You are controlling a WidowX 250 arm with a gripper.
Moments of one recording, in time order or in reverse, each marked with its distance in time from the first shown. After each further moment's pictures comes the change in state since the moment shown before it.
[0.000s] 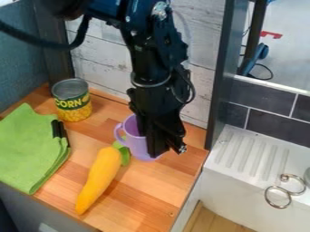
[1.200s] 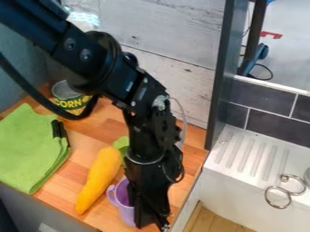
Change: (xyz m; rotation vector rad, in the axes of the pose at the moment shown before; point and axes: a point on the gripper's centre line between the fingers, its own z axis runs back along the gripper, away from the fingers) arm -0.050 -0.024 -0.074 -0.084 0.182 -0.096
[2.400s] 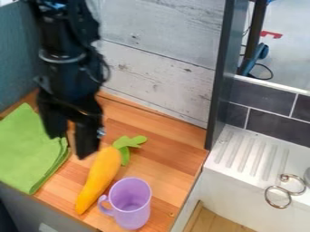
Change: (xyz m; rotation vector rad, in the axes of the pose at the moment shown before) arm -0.058 0.069 0.102 0.081 0.008 0.400
